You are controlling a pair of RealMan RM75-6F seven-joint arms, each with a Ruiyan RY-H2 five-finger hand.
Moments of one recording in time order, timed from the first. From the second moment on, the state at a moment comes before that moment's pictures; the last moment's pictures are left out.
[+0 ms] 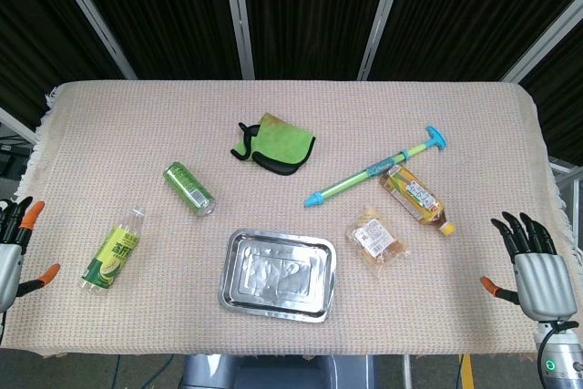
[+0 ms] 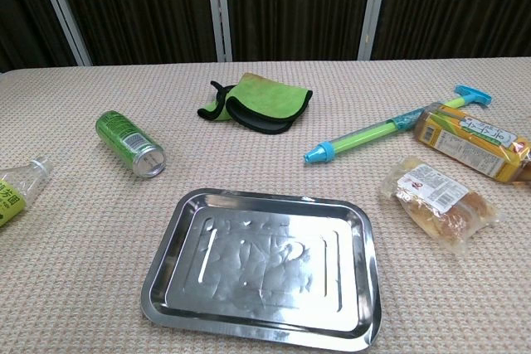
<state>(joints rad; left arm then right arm) -0.07 -1.09 -0.04 -1.68 1.48 1.52 0.15 0.07 -1.14 0.06 -1.64 -1.51 1.50 -0.13</state>
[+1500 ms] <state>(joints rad) -0.05 -1.08 -0.03 -1.70 1.51 1.52 0.15 0.12 -1.15 0.05 -1.63 -1.61 1.47 -0.09</state>
